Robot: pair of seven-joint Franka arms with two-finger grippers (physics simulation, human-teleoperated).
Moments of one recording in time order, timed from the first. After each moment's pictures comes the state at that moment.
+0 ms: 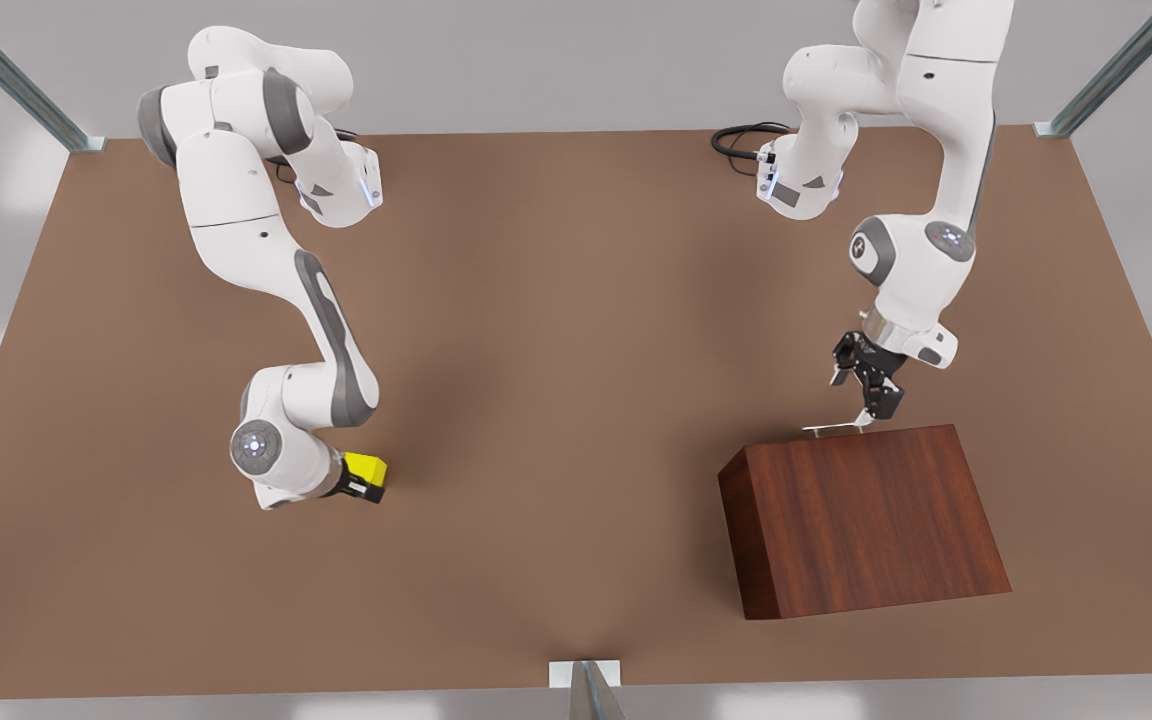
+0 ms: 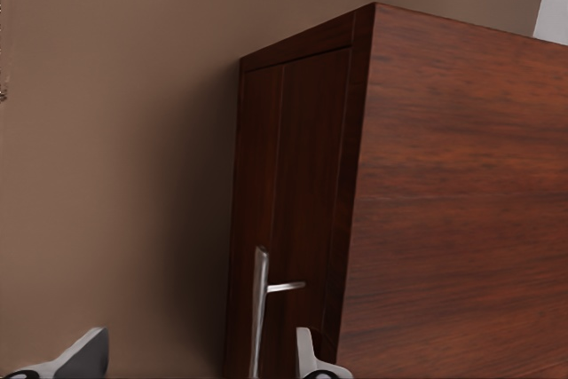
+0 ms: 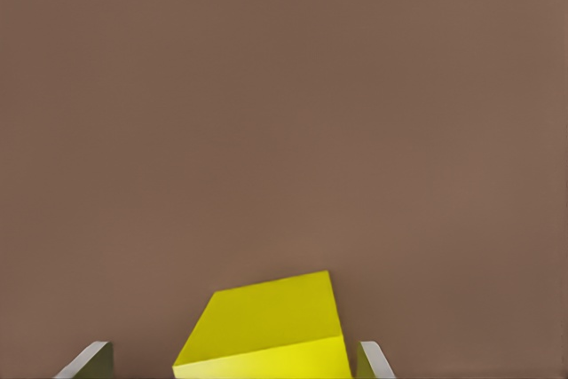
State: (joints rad) left arm -0.12 0.05 -0.01 -2.44 -0.31 2.89 -1.56; right arm 0.23 0.69 -0.07 -1.63 0.15 2.28 0.47
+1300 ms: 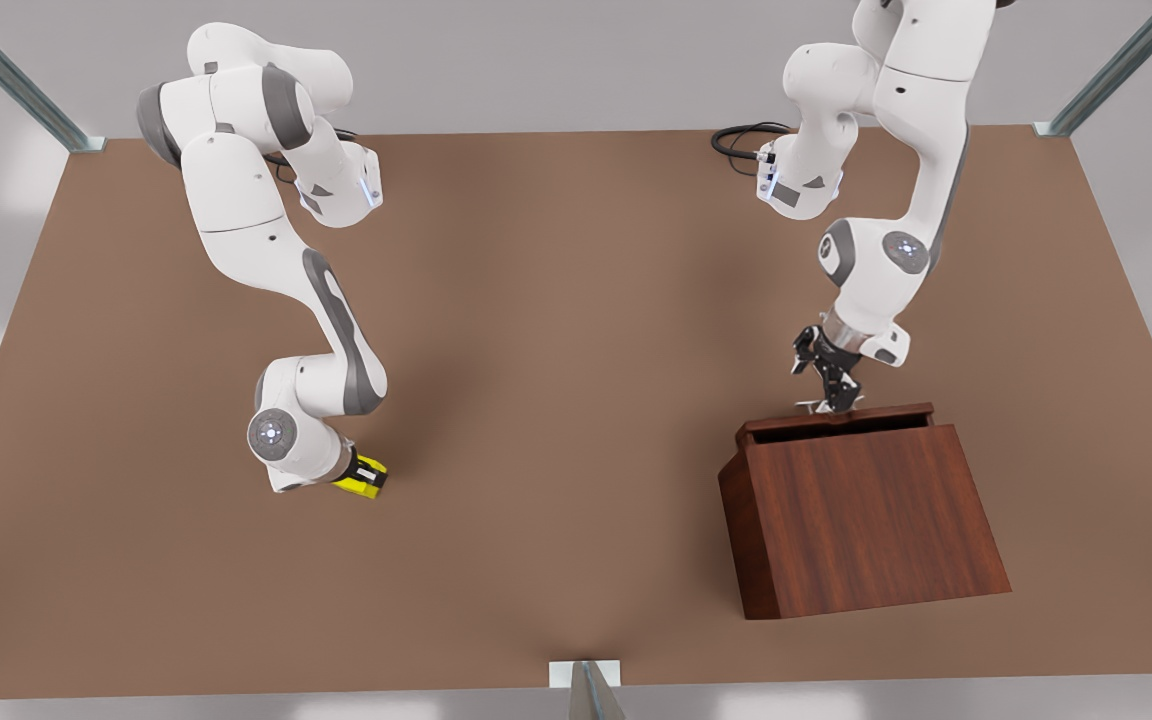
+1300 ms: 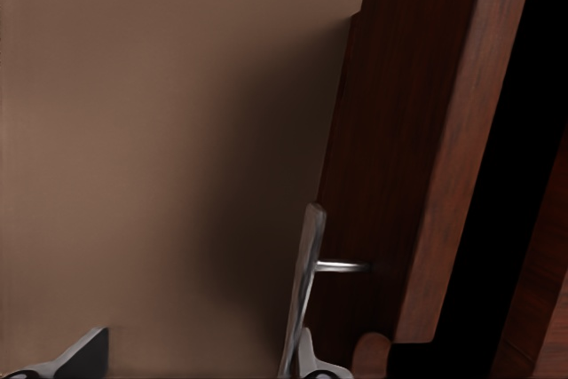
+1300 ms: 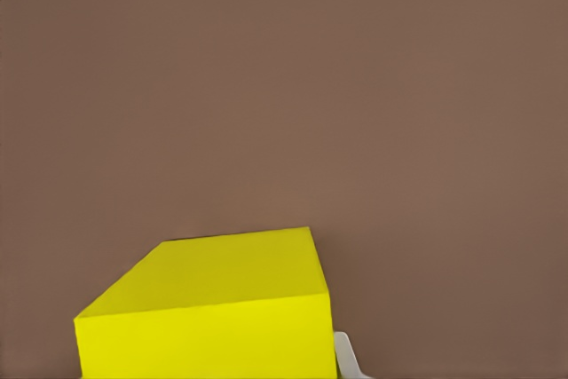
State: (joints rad) left arm -0.19 0.09 -0.02 -2.49 -0.30 2.88 -1.74; right arm 0.23 0.67 -0.06 -1.76 0.15 2.36 0.50
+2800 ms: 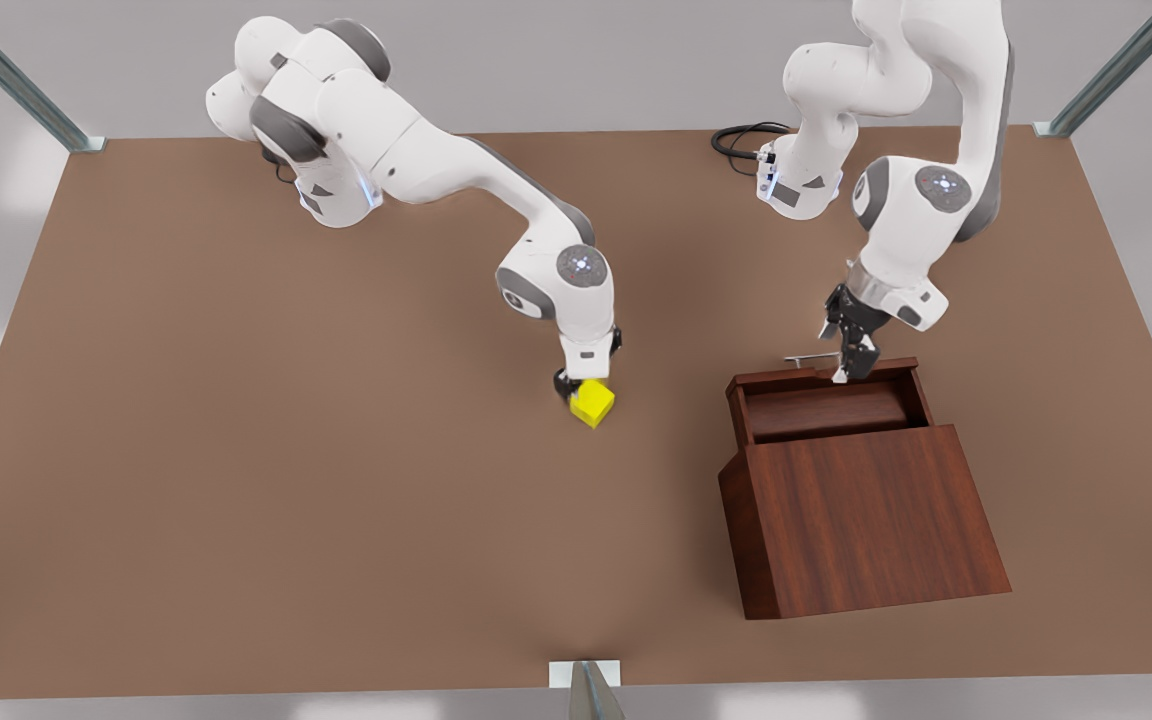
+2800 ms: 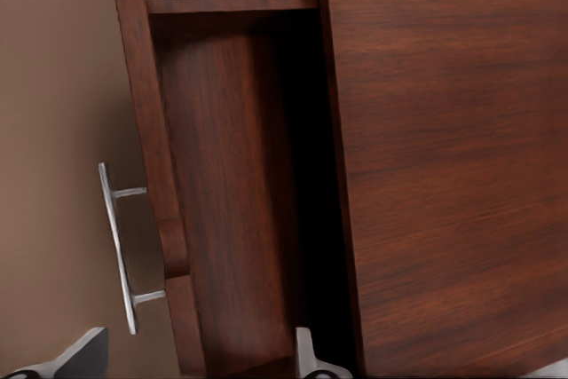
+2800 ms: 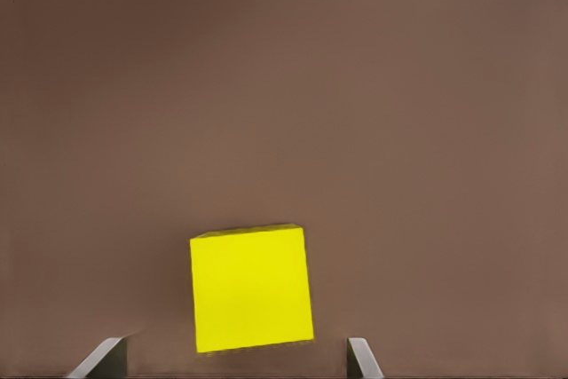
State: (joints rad) left arm -0.20 -0.14 -0.01 -2.34 -0.06 2.50 -1.65; right arm 0.61 0.65 0.30 -1.48 -0.33 2.24 0.23
